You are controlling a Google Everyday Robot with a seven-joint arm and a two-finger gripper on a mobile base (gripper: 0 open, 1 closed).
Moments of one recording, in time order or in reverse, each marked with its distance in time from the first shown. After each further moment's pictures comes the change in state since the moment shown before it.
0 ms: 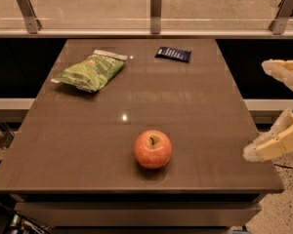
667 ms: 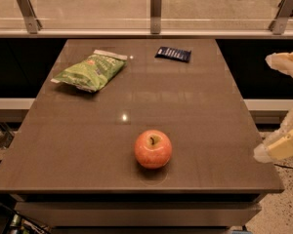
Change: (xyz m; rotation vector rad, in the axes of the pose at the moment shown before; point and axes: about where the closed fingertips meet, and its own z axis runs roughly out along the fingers) arm -0.009 0.004 -0.014 -0.024 0.101 -0.044
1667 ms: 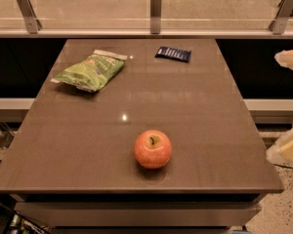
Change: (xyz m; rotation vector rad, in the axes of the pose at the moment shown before) arm 0.007 -0.003 -0.013 0.006 0.075 -0.020
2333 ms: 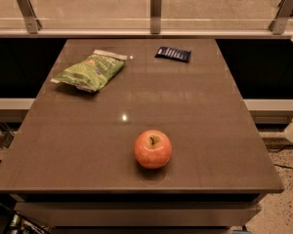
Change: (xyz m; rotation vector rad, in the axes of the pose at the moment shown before) arm 0.005 -0.034 -0.022 0.037 0.169 -0.014
